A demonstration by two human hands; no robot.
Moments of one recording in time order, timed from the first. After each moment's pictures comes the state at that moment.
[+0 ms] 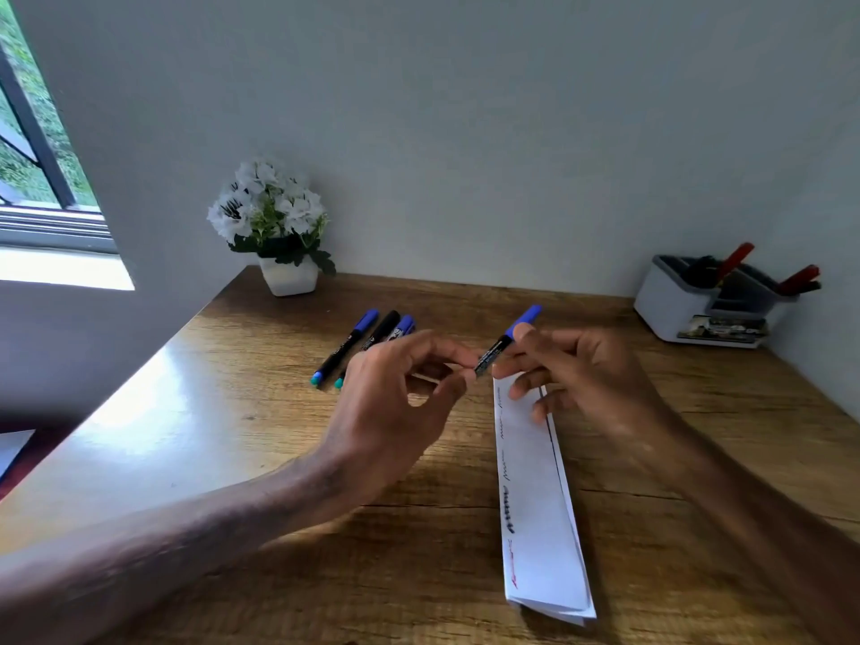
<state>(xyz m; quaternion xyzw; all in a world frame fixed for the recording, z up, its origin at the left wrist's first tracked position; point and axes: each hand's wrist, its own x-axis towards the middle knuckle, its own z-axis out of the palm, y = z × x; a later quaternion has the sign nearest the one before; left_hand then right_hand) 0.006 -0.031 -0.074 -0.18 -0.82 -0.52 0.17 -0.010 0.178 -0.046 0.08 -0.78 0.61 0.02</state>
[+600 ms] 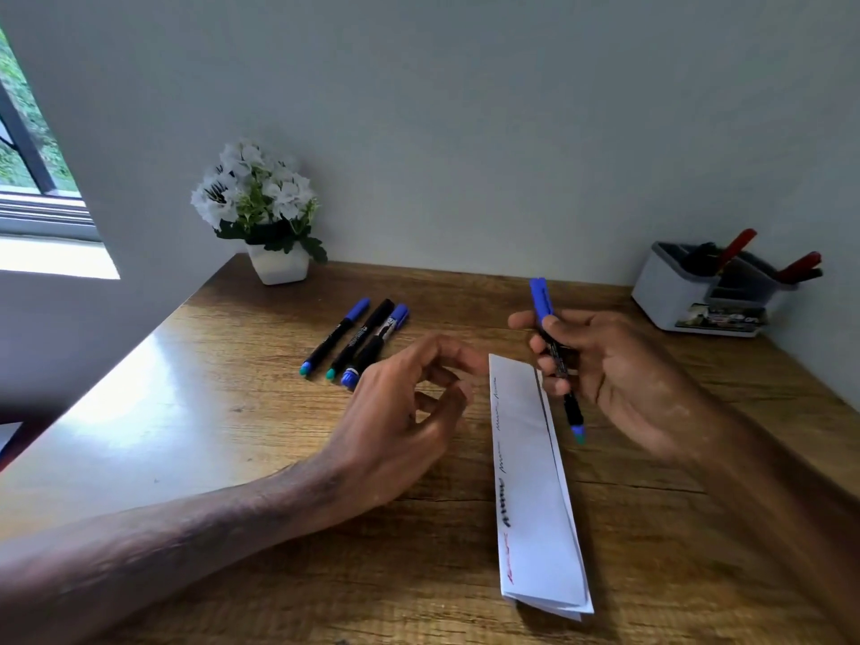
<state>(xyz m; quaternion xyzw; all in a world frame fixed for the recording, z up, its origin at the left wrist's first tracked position) 0.009 -0.028 -0.085 -0.24 -0.81 -0.53 0.10 -0.017 0.191 -0.039 0.02 -0.69 0.72 -0.07</state>
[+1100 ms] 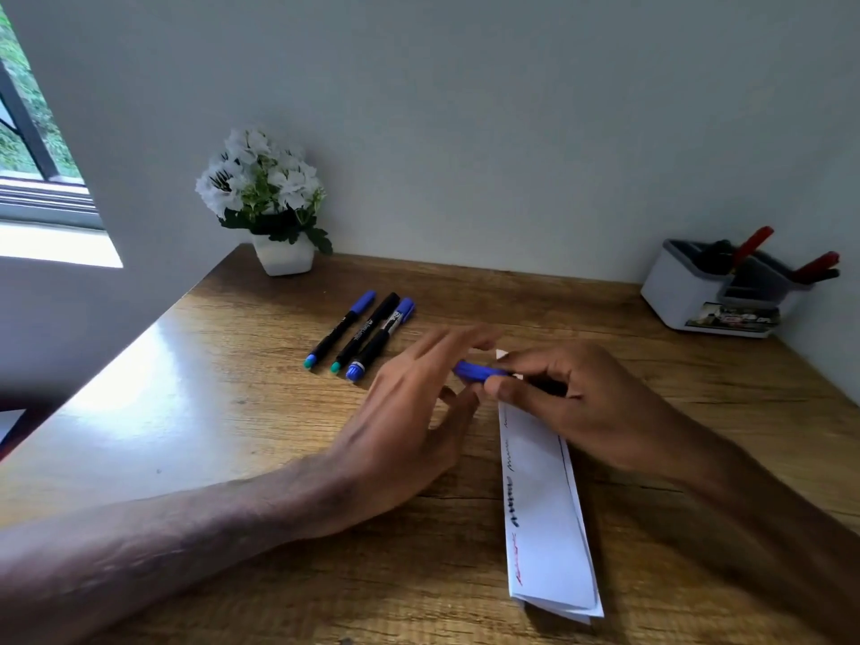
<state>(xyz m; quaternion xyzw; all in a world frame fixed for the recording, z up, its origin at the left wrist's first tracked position) 0.006 -0.027 -0.089 -0.30 -0.85 -0.39 0.18 -0.003 0.176 -0.050 0.25 -0.92 0.30 0.01</state>
